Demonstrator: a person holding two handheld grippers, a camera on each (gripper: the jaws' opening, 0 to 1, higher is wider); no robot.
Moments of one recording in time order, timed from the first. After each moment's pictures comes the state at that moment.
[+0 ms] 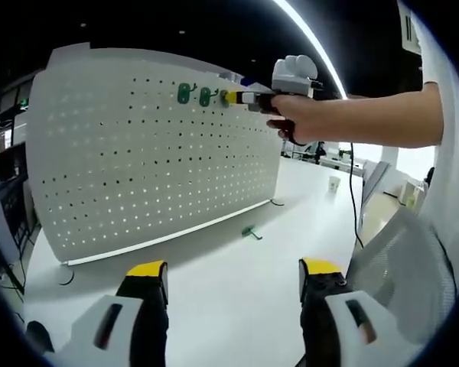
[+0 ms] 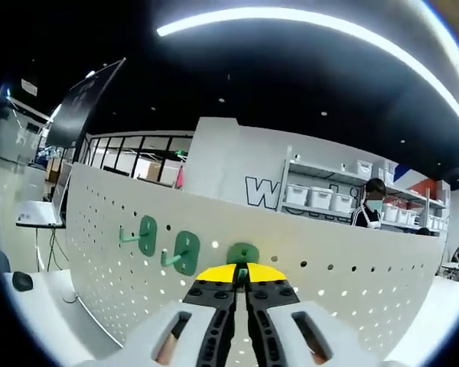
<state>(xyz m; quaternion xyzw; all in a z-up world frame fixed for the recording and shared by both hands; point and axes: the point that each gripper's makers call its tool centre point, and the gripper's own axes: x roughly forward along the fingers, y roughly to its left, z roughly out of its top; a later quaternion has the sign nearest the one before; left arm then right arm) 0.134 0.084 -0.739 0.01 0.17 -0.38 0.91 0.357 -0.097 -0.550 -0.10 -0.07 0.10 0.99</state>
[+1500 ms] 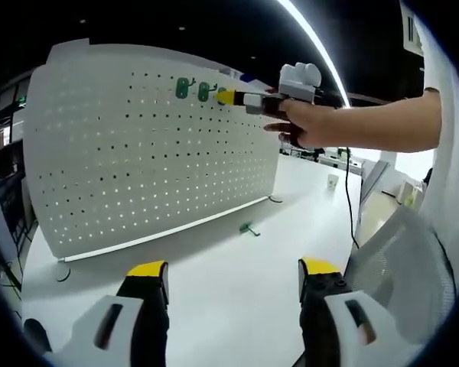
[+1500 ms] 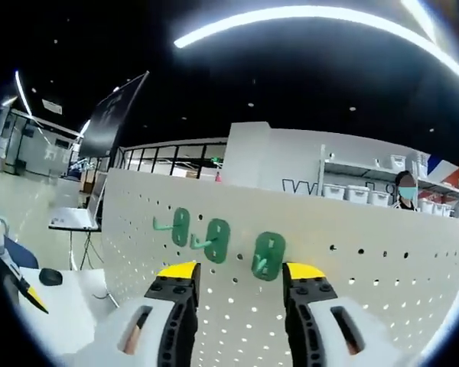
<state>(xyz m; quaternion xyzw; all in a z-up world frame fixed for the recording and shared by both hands) 0.133 0.082 -0.744 0.01 0.18 -0.38 0.91 0.346 -0.079 -0.566 -0.08 -0.07 0.23 0.97</state>
